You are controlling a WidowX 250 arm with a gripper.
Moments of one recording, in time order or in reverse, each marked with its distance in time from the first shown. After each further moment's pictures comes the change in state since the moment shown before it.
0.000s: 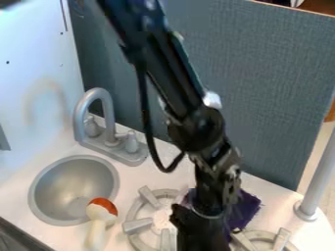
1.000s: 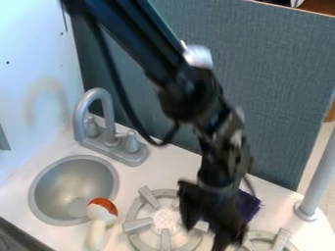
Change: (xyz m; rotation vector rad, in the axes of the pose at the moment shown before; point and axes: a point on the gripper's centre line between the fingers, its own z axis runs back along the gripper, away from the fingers) arm 0.014 0.000 0.058 -0.022 -0.172 0.098
